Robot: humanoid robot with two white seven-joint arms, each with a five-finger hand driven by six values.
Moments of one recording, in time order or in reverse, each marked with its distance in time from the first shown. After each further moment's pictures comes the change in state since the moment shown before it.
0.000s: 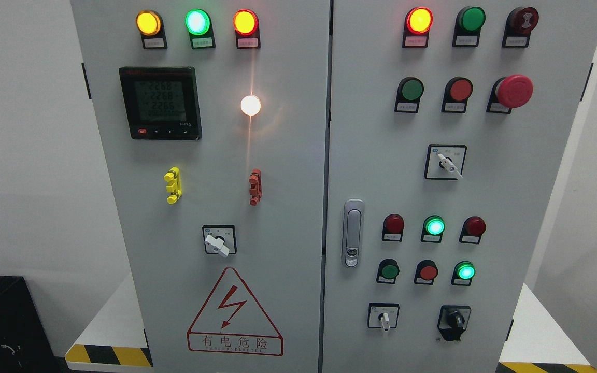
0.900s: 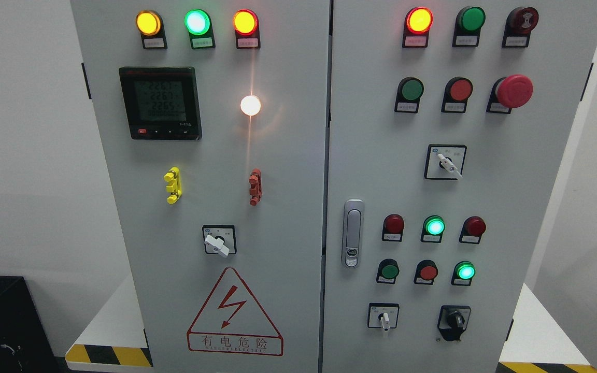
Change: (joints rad) left arm 0.000 0.000 0.000 0.000 0.000 0.000 0.000; right arm -0.015 0.003 -0.037 -0.042 -0.013 -0.008 0.046
